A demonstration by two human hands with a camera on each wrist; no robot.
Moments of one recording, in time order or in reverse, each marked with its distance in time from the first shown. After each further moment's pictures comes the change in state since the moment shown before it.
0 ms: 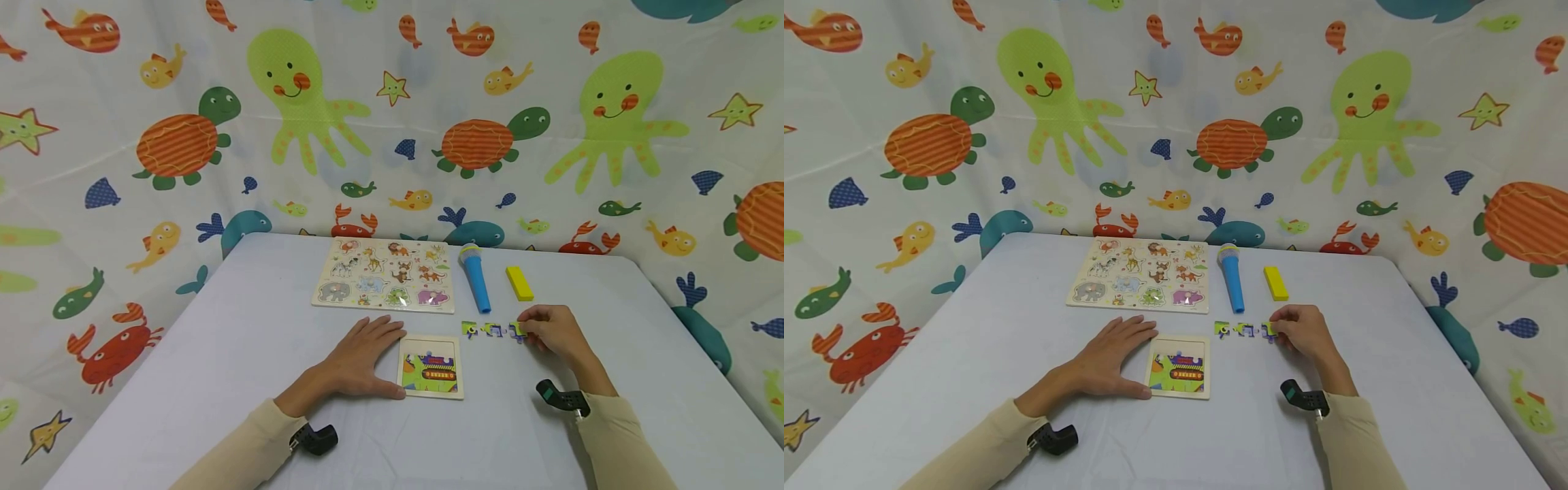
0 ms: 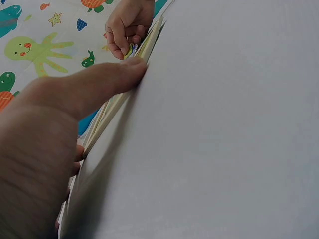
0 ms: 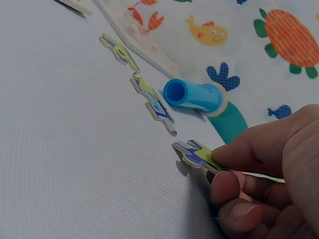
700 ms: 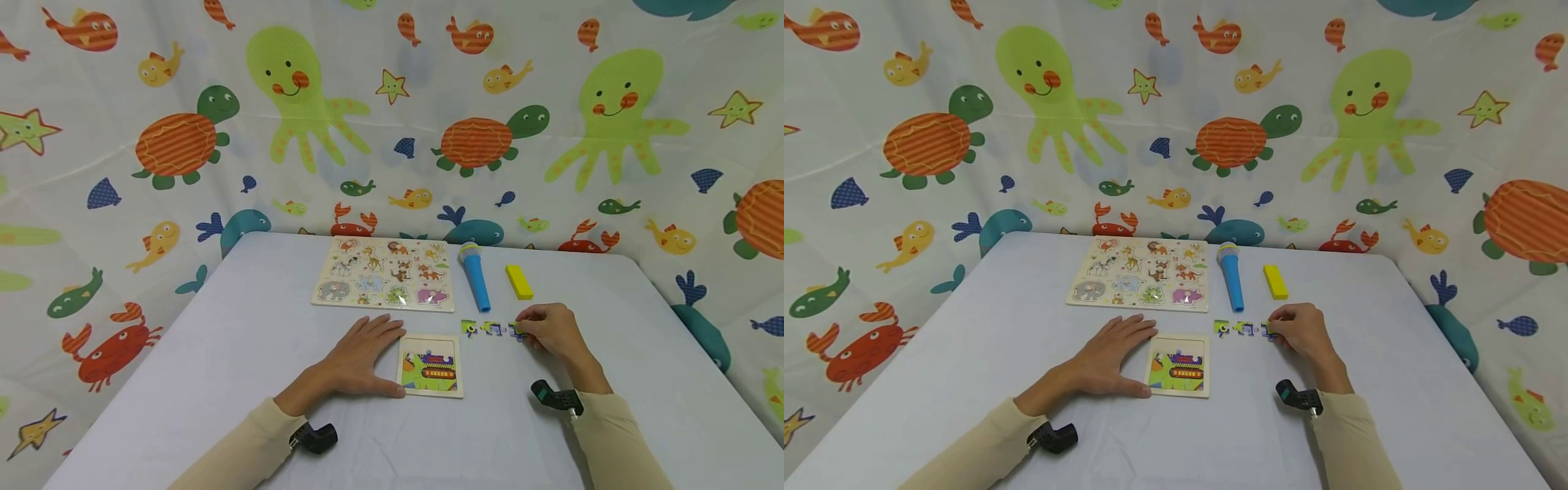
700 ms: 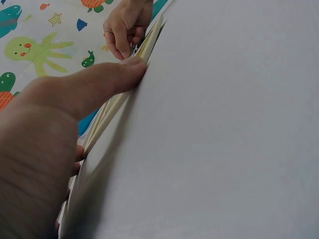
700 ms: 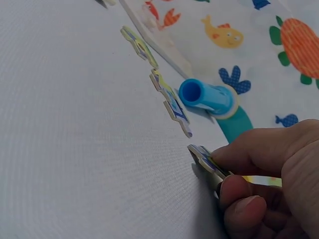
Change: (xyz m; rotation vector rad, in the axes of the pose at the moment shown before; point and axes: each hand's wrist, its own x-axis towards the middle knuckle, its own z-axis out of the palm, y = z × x) left_hand 0.000 0.002 -0.002 -0.004 -0.010 -0.008; right_hand 0.002 0.001 0.004 -0.126 0.052 -0.012
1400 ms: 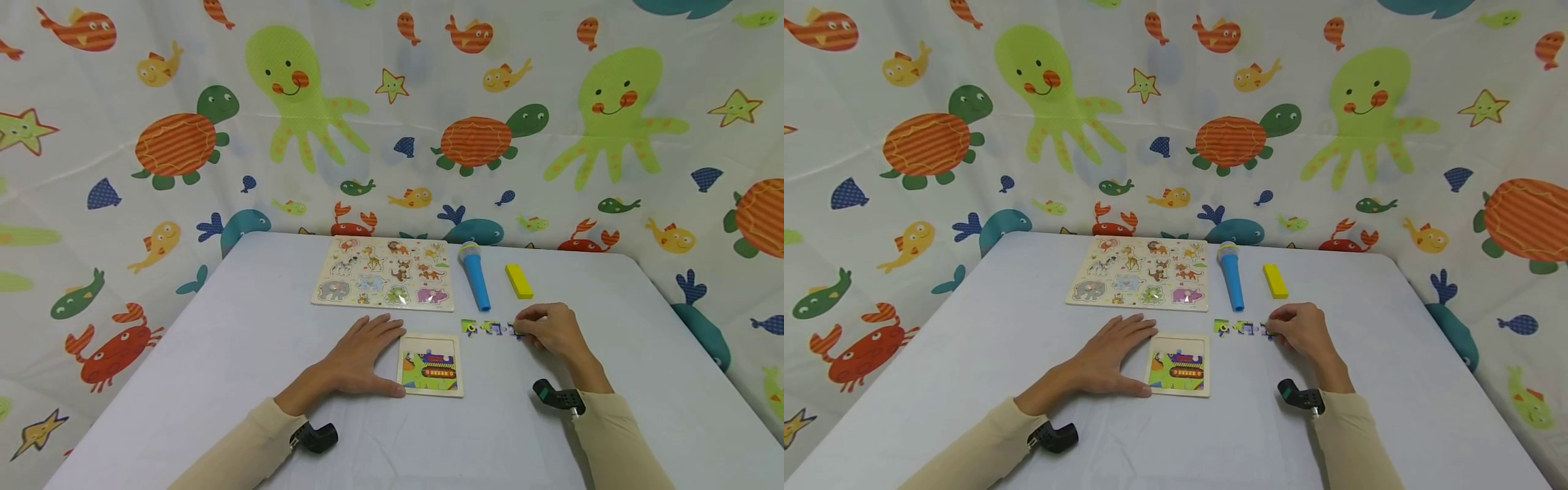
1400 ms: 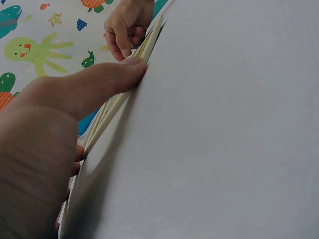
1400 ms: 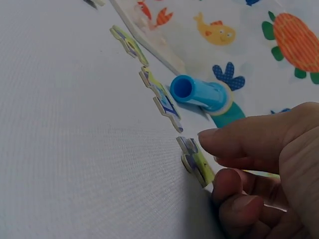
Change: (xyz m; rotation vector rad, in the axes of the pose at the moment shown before) left_hand 0.001 0.000 0.000 0.005 -0.006 -0.006; right_hand -0.003 -0.001 0.000 -0.015 0.002 -0.009
